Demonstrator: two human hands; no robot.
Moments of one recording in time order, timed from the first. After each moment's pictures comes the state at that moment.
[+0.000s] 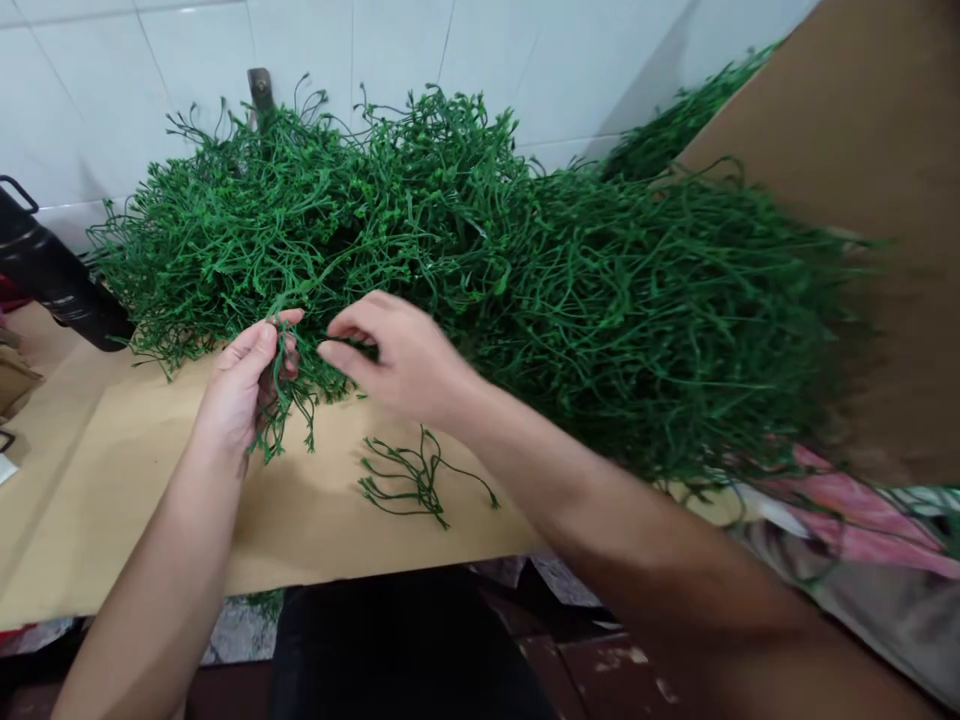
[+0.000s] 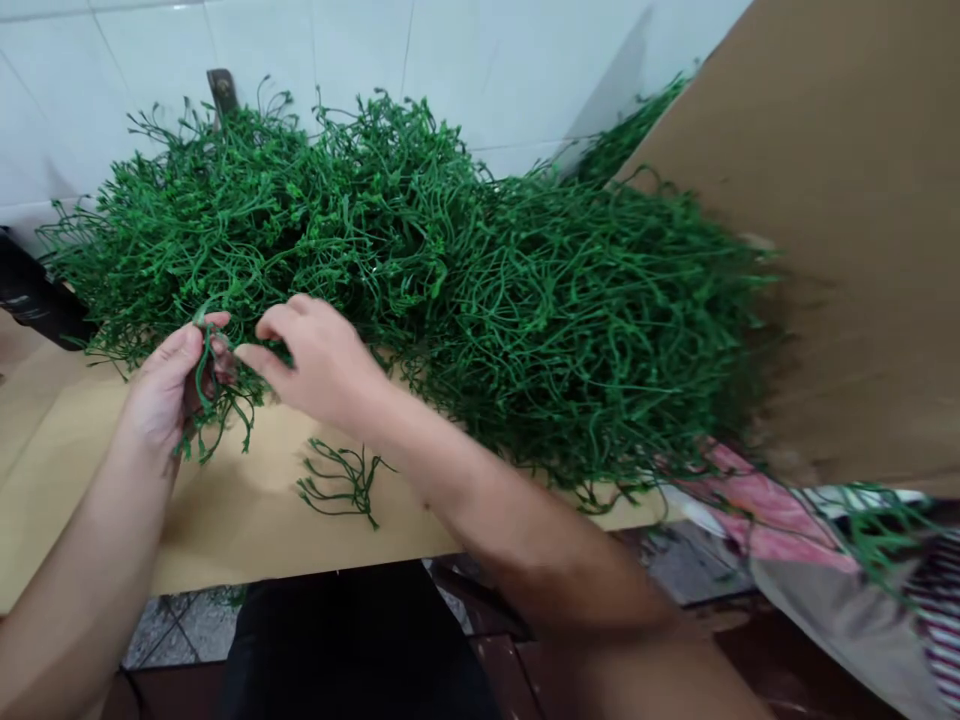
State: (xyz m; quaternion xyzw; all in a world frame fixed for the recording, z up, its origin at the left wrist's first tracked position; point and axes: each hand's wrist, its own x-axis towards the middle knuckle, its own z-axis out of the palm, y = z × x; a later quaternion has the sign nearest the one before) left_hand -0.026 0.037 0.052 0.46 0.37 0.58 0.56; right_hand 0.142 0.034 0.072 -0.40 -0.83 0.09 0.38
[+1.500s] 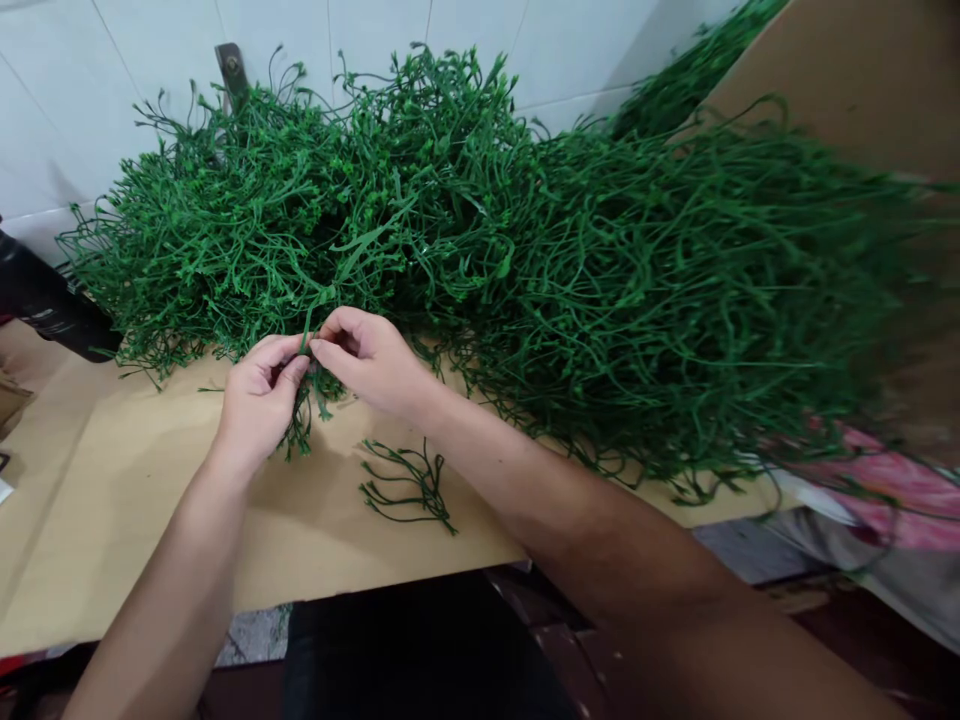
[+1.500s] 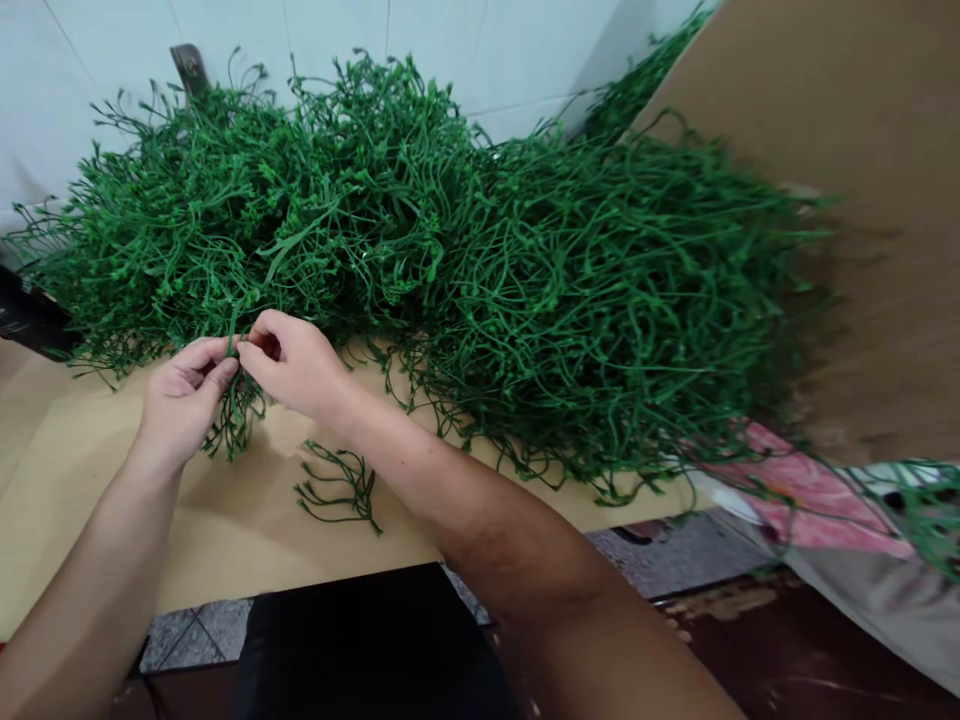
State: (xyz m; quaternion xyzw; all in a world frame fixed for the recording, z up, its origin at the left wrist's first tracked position) left_hand -0.016 0.046 0.030 0.65 0.42 0.53 0.34; right_hand 0.124 0.058 0.035 -0.40 -0.70 0.37 0.47
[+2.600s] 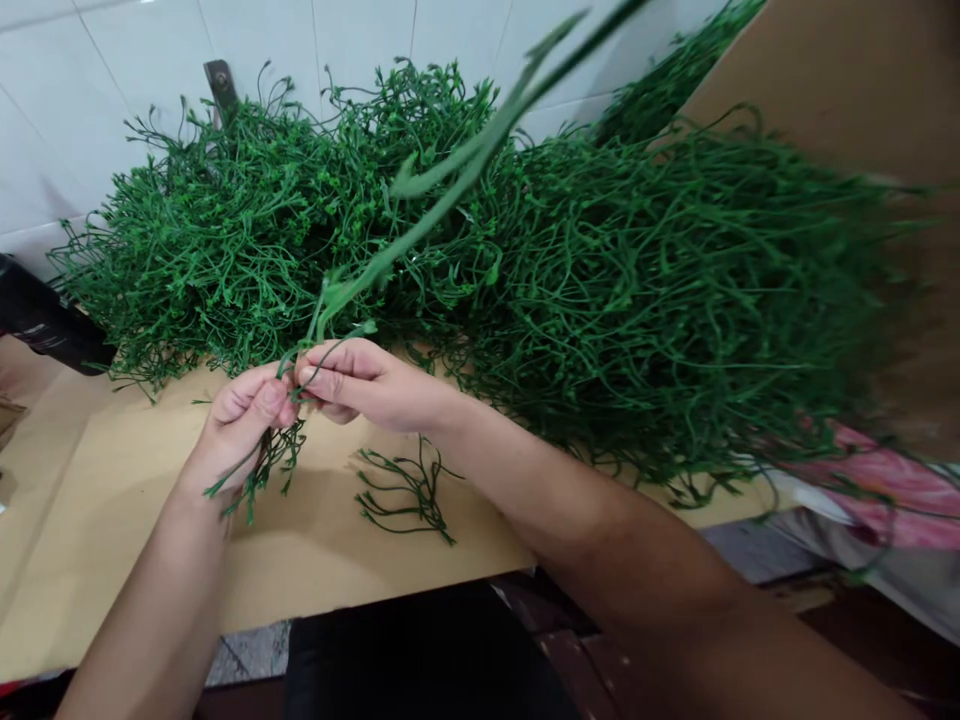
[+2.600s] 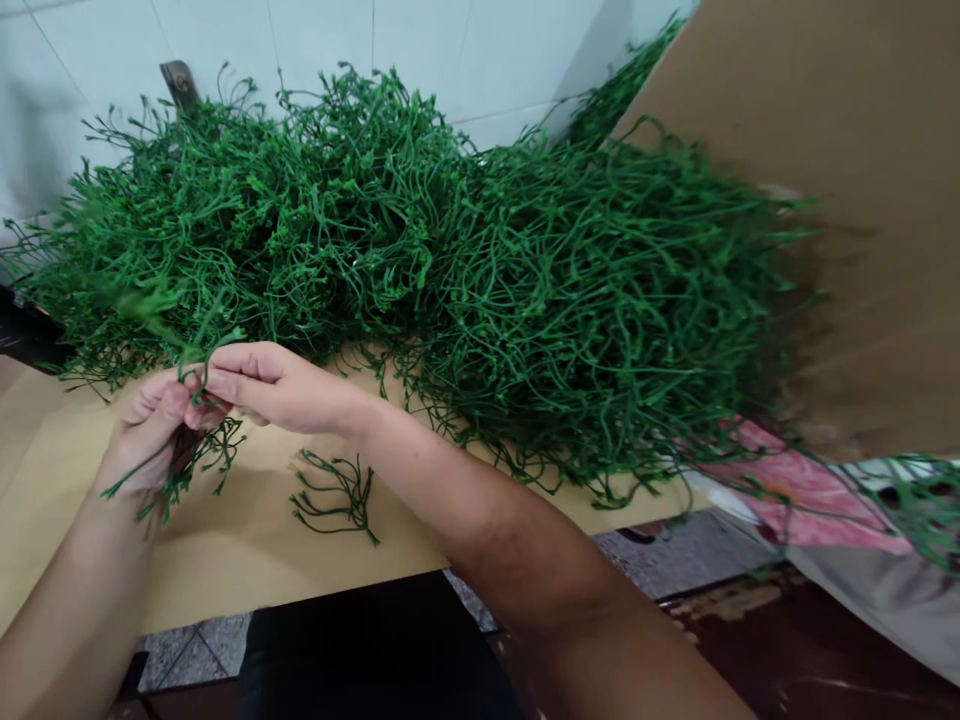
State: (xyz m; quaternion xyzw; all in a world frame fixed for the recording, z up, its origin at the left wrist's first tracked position) left_hand -0.021 0.026 0.048 0.59 0.33 0.51 0.53; right_hand 0.136 0.048 0.049 -0.12 -0.67 0.64 0.36
